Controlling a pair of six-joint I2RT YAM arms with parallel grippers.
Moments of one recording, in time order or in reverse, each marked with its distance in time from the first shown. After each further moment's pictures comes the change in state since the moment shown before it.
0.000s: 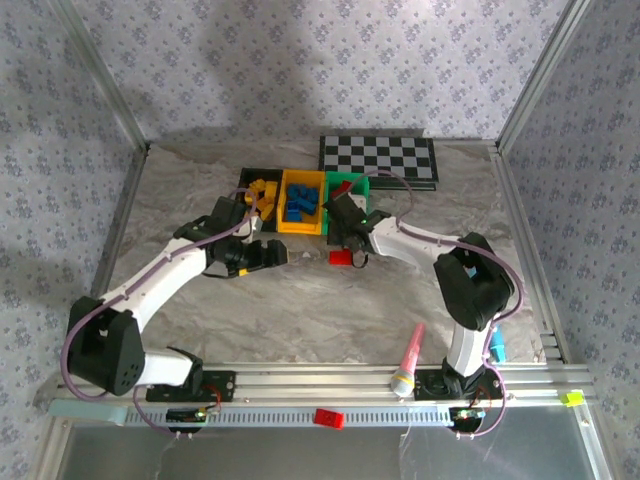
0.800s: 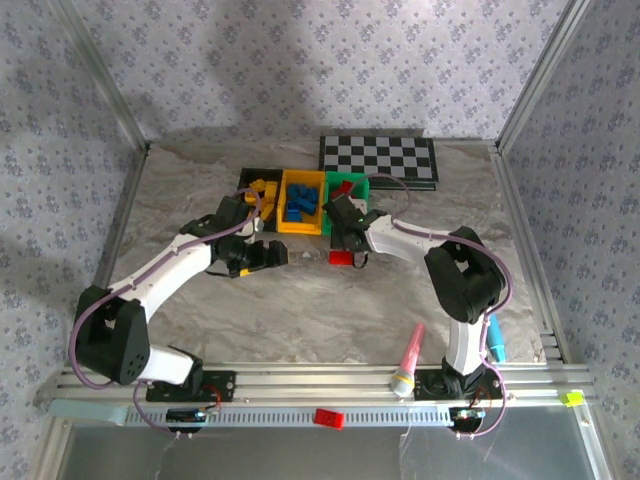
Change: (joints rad) left arm -0.001 0.053 0.009 0.001 -0.018 0.004; right arm -0.012 0.057 0.011 -0.040 0.014 -0.008
